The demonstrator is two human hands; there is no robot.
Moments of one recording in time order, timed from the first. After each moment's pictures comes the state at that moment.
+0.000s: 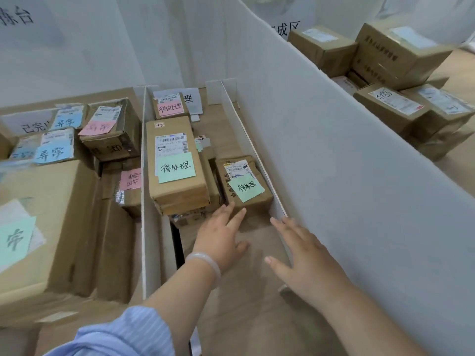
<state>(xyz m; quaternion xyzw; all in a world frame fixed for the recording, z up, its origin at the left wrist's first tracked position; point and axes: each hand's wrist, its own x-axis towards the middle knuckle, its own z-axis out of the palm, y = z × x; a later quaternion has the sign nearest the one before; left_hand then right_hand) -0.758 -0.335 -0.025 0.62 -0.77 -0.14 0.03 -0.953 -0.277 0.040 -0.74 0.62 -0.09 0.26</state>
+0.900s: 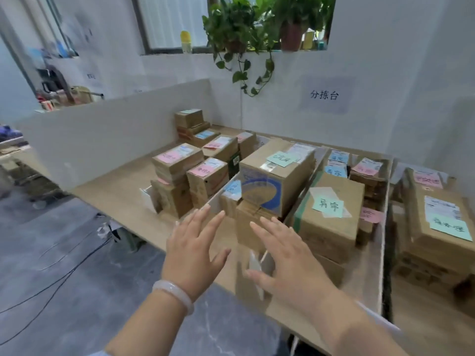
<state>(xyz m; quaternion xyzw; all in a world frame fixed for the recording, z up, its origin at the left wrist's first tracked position) -0.430 0.089 0.107 0.85 -0.44 0.17 0.22 -0.588 -0.064 0.130 -0.97 0.15 -0.10 0.18</state>
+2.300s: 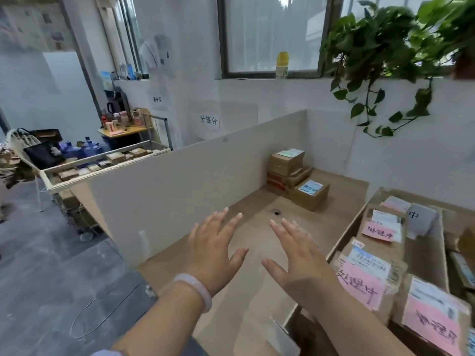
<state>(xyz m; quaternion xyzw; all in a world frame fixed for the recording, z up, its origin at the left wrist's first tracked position) 0.214 0.179 0.141 0.90 -0.37 0.16 0.18 0.093 0.017 0.143 -0.96 0.15 -0.13 0.21</state>
